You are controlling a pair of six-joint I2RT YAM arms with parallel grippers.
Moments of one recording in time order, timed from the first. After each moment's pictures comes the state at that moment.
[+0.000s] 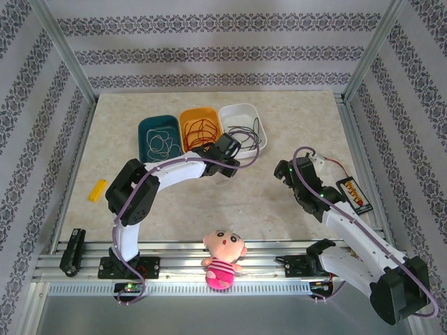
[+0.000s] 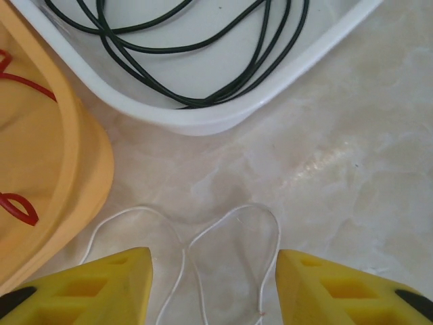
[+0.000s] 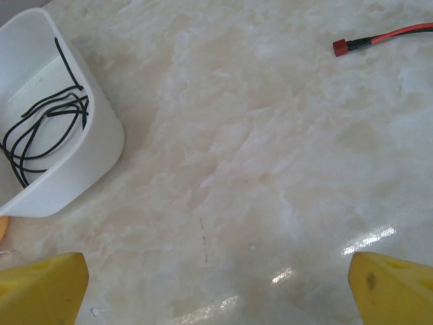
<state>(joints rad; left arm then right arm) -0.72 1.95 1.38 -0.39 -0.16 -0.20 0.41 0.92 0.60 -0.47 0.38 0.82</state>
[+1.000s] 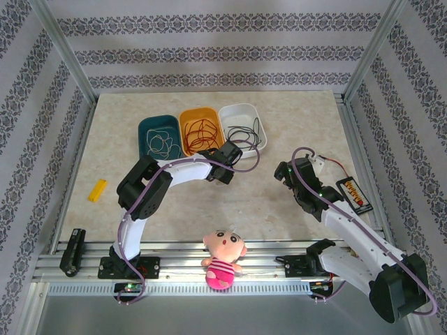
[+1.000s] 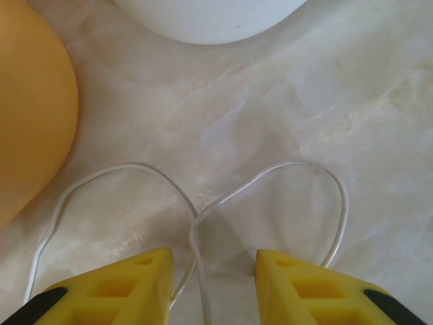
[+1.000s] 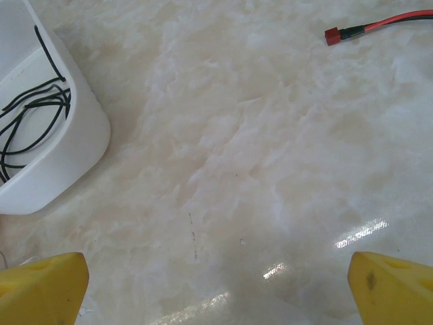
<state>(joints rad) -0.72 2.06 1.38 -0.45 -0.18 -0.20 0.41 0.95 0.60 -0.47 0.38 0.82</state>
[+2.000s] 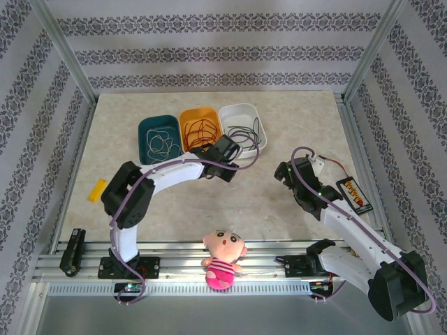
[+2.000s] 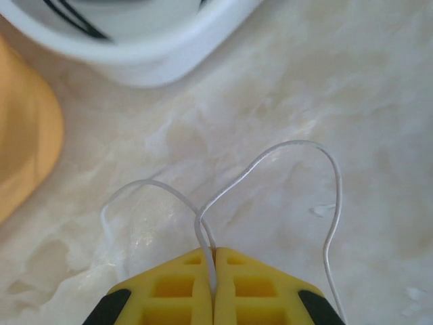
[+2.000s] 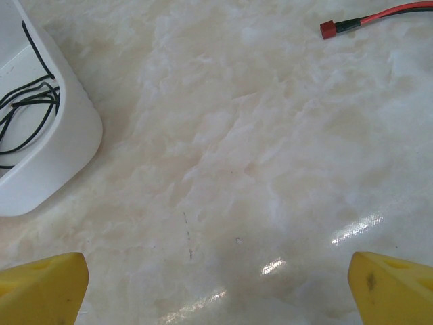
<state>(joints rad) -0.73 1.86 1.35 -0.47 -0.04 -0.19 0.40 0.96 0.59 -0.47 0.38 0.83</state>
